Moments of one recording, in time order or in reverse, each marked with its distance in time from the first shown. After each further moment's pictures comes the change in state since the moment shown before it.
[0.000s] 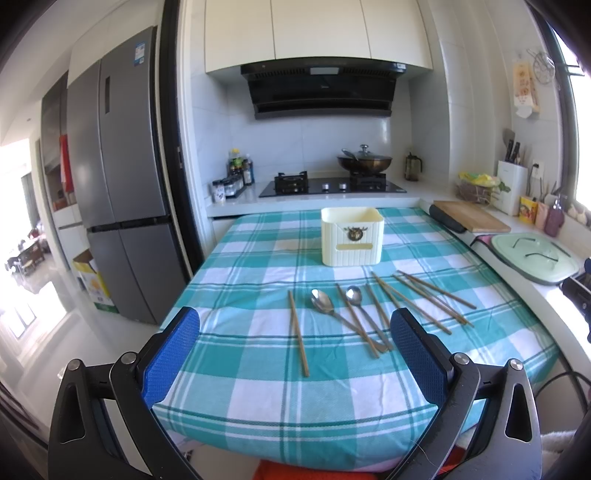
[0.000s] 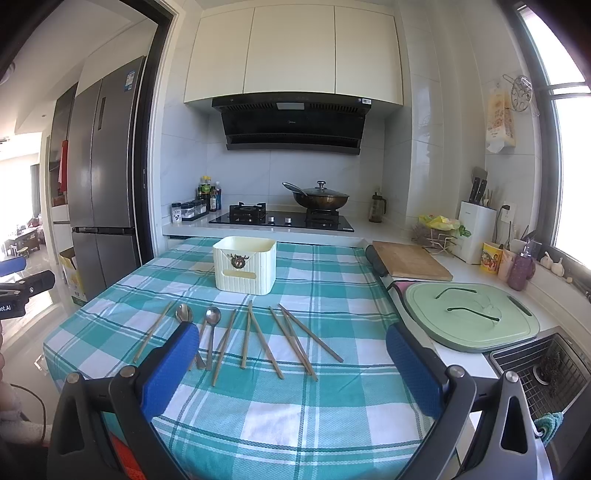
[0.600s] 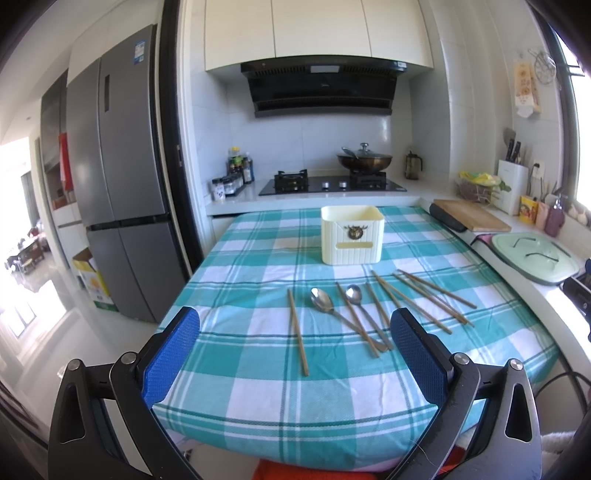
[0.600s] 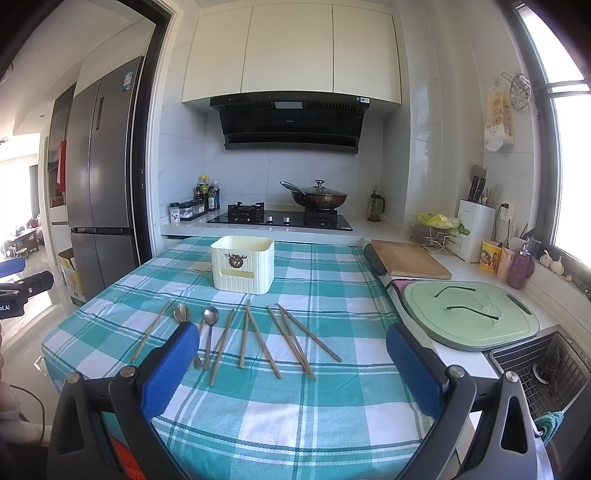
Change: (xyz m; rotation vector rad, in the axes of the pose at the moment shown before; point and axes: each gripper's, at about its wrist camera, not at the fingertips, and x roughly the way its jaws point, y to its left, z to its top) left arm 0.001 0.001 0.000 -0.003 0.003 -0.002; right arm 0.002 -0.006 0.001 0.006 -0.003 0.000
